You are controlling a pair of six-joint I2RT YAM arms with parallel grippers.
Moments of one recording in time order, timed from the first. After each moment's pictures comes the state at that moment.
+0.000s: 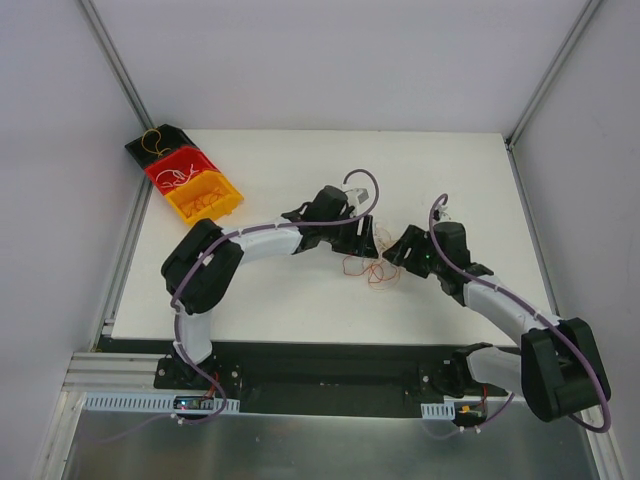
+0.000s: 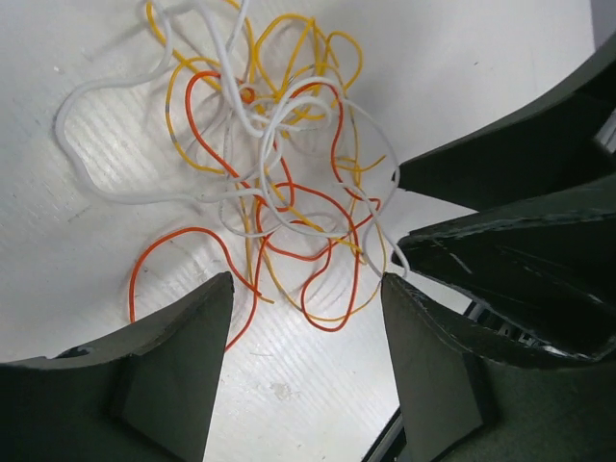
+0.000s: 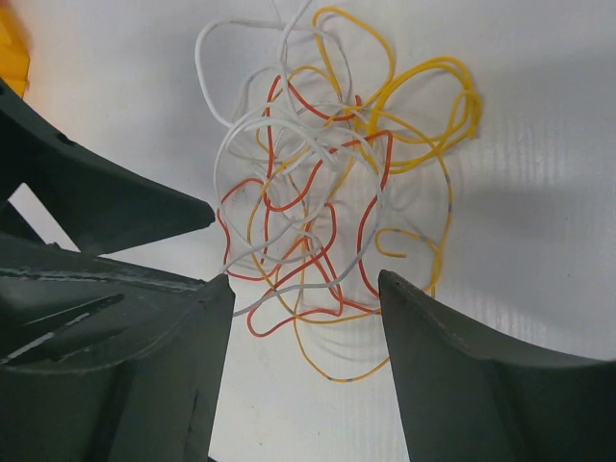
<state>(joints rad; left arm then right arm) -0.77 1.89 1.22 -0.01 0.41 -0.58 0.32 1.17 0.49 0.01 -0.21 0.69</state>
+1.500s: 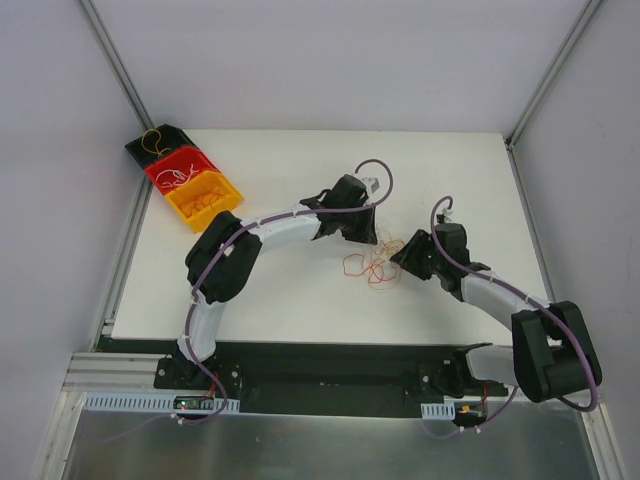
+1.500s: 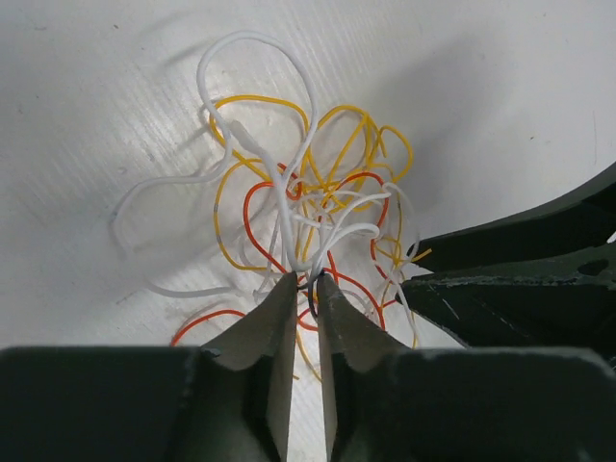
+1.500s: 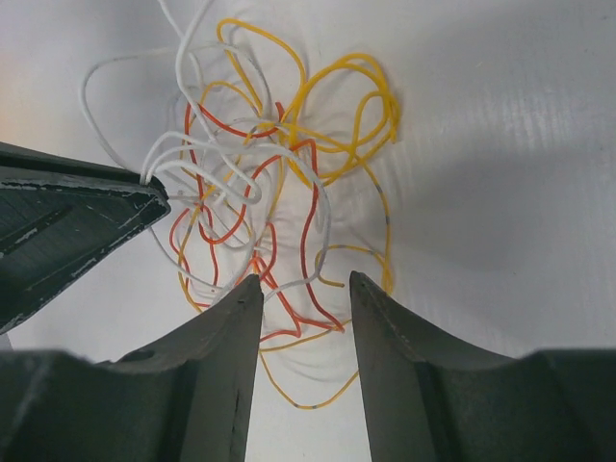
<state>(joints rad) -0.79 2.07 1.50 -0.20 0.28 -0.57 0.27 1.26 0.48 0.03 -0.18 0.76</state>
